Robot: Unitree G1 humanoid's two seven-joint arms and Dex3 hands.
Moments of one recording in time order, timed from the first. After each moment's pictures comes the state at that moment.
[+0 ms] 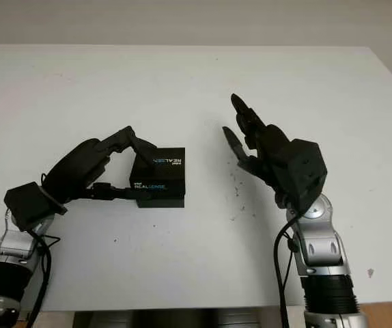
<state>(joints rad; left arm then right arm) -0.40 0.40 0.00 0.48 0.01 -0.64 -0.54 -0.34 -0.29 -0.05 0.02 0.00 0.19 0.28</state>
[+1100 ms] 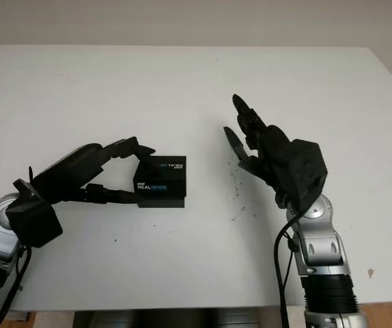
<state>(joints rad) -0.33 0.56 -0.04 0.28 0.30 -0.64 -0.41 -0.34 -0.29 -0.05 0.02 0.01 0.18 0.27</state>
